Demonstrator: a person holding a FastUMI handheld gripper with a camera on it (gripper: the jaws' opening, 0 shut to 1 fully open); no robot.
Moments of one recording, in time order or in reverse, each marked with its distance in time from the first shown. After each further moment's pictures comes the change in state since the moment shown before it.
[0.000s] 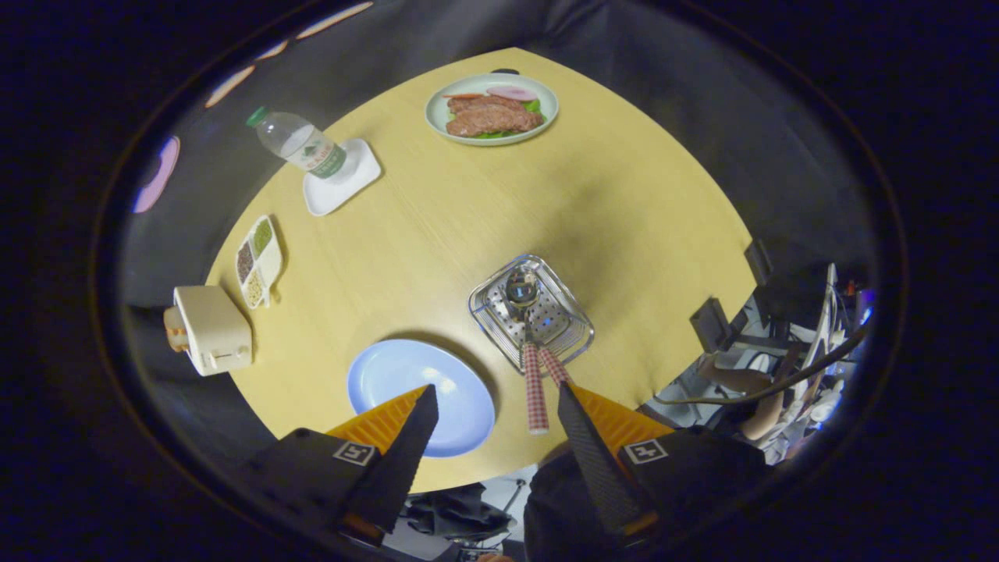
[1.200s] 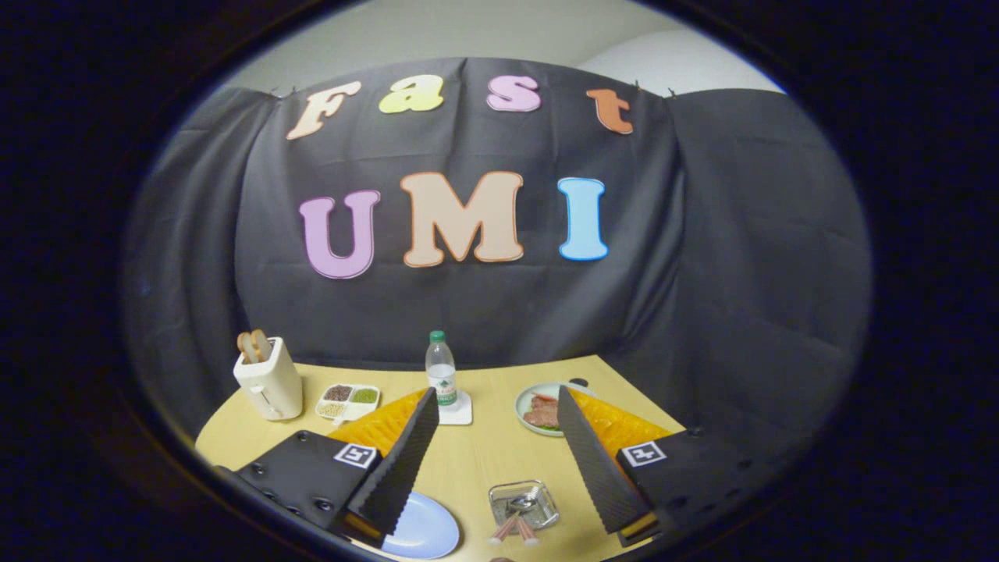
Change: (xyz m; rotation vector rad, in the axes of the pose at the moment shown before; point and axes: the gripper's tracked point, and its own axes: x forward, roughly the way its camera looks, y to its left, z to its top) arm -0.159 0.014 0.073 -0.329 -1.300 0.311
